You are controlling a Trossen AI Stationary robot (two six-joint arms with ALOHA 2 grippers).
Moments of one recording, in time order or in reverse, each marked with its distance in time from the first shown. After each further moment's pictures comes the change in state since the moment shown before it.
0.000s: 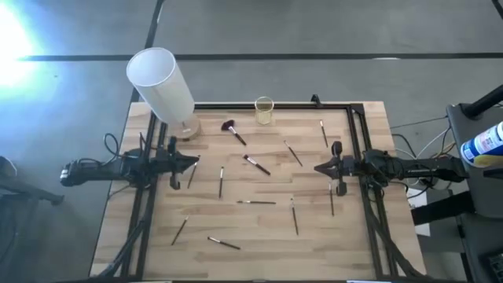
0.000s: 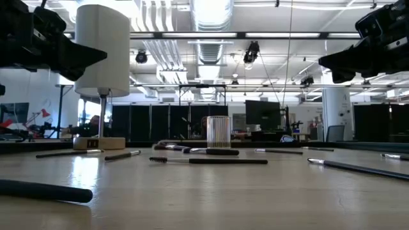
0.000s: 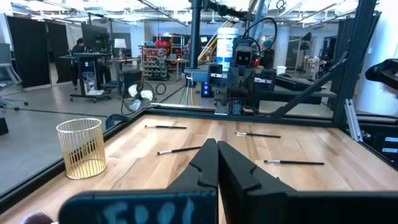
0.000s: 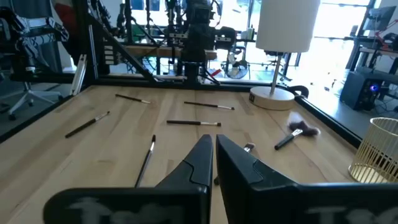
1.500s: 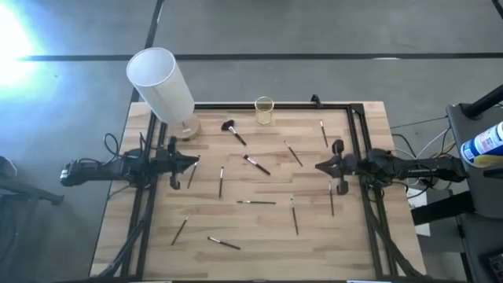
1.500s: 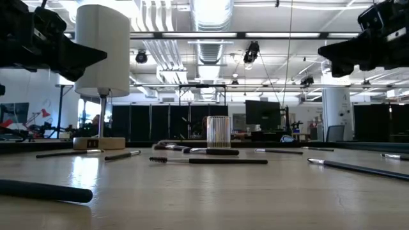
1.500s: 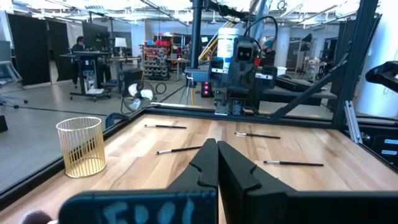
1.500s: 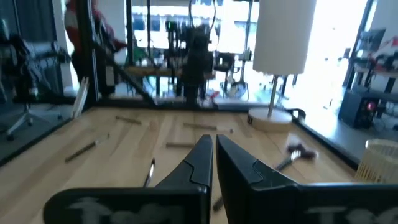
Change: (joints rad) left arm 0.000 0.000 0.000 0.000 -0.003 -0.004; right arm 0.000 0.000 0.000 0.108 0.000 0.000
